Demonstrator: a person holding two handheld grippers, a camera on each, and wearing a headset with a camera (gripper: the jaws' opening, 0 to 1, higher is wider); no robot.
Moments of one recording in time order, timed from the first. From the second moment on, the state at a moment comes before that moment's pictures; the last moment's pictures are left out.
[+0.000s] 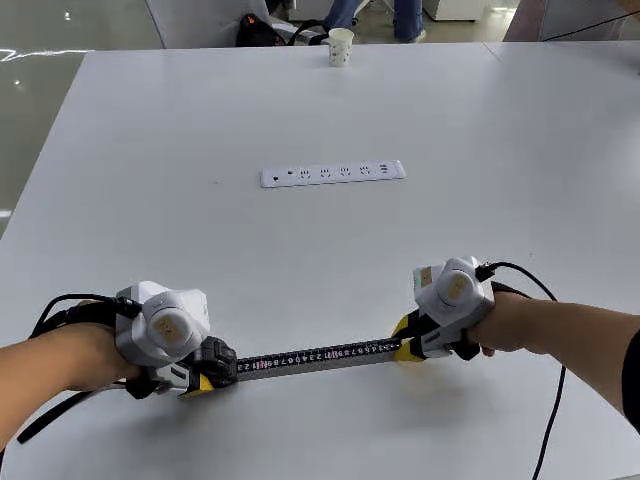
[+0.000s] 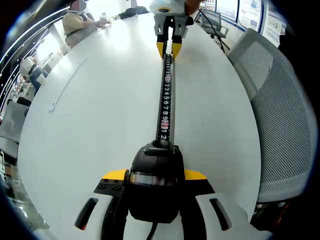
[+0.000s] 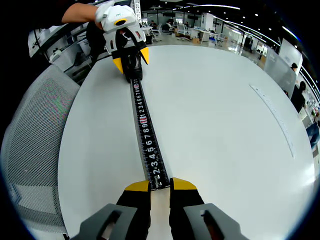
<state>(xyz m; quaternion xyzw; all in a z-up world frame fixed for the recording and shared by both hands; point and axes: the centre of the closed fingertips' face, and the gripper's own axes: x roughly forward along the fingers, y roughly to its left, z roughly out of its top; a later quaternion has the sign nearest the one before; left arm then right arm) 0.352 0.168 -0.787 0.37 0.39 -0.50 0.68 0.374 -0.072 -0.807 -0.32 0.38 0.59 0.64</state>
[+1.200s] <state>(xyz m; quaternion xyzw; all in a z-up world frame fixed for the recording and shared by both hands) 0.354 0.168 -0.787 0.37 0.39 -0.50 0.68 0.374 -0.075 -0.807 -0.31 0.38 0.59 0.64</state>
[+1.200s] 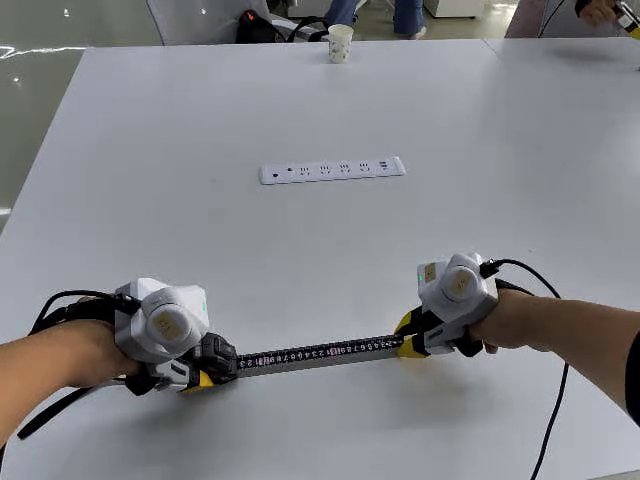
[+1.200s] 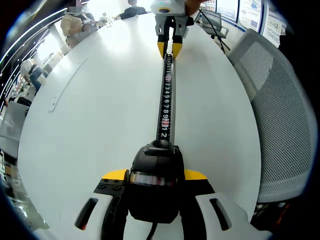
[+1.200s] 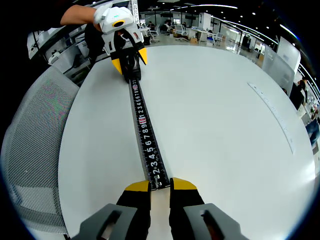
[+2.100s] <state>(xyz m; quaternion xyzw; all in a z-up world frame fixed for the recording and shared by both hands) 0.350 0.167 -0.780 0.37 0.39 -0.50 0.68 0.371 -0.075 -0.808 -0.37 0.38 0.59 0.61</state>
